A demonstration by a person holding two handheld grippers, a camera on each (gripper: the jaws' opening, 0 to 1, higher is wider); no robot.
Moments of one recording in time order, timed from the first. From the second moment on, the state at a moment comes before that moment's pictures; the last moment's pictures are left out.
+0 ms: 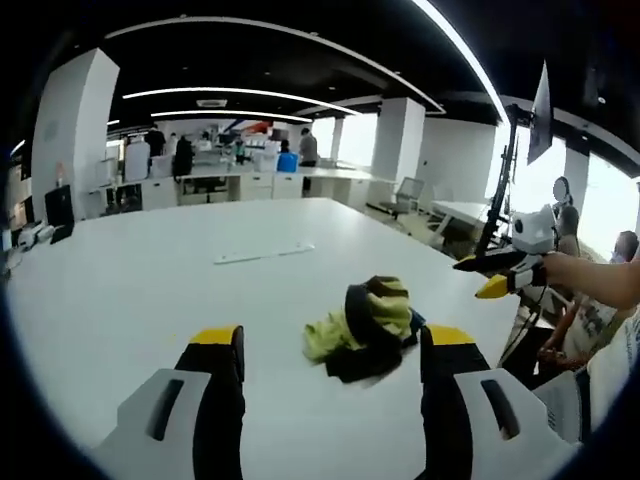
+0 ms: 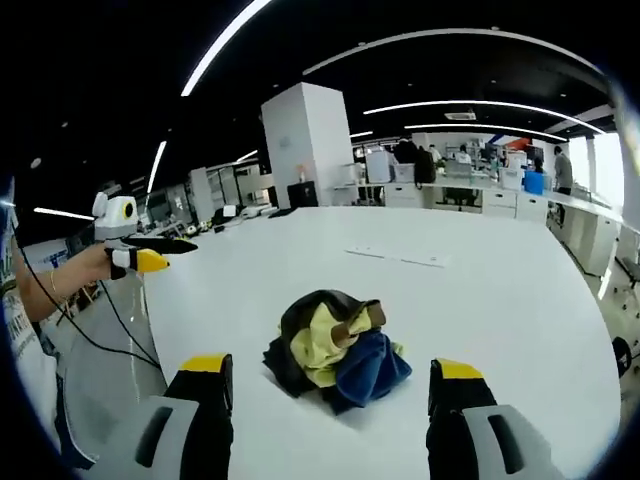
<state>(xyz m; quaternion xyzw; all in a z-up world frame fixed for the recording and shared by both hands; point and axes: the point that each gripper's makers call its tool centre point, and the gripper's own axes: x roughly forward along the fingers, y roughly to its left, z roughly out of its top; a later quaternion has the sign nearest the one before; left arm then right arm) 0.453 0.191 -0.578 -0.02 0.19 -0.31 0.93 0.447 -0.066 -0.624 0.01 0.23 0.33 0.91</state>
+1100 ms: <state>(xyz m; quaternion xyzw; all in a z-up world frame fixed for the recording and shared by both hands) 0.538 0.077 -0.653 -0.01 0.24 -0.43 0.87 0.485 -0.030 -0.698 -0.01 0.32 0.33 0.89</state>
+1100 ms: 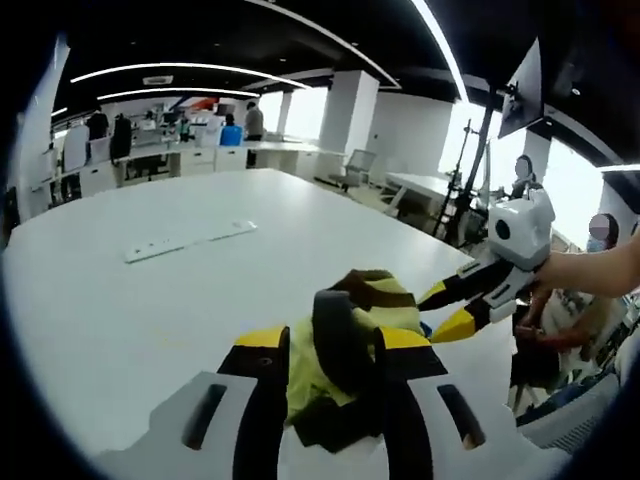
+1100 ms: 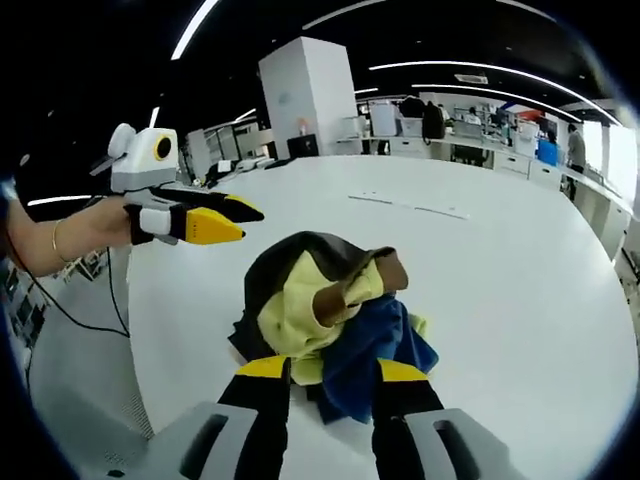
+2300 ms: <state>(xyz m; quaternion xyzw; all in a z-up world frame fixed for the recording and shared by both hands) 0.534 0.085 -0.658 -0.02 0.25 -0.44 0.86 0.503 -0.040 -0.691 0.00 0.28 0.27 0.92</state>
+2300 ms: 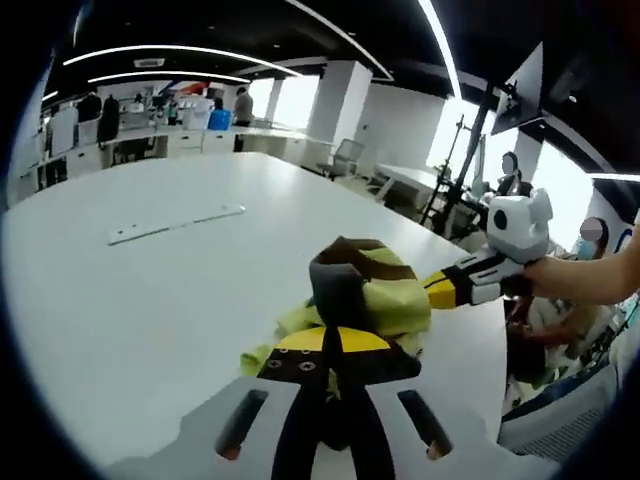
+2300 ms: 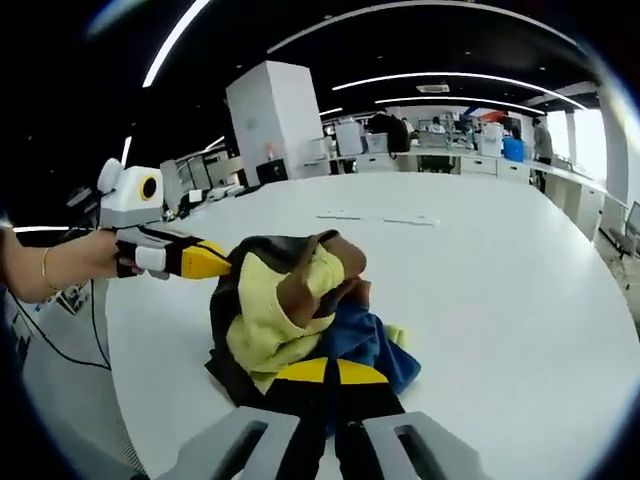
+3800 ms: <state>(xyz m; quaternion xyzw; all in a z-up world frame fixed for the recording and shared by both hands) 0.559 0.141 -0.624 0.01 0.23 -0.39 0.89 0.522 -0.037 -0.698 0.06 0.36 0.26 0.90</state>
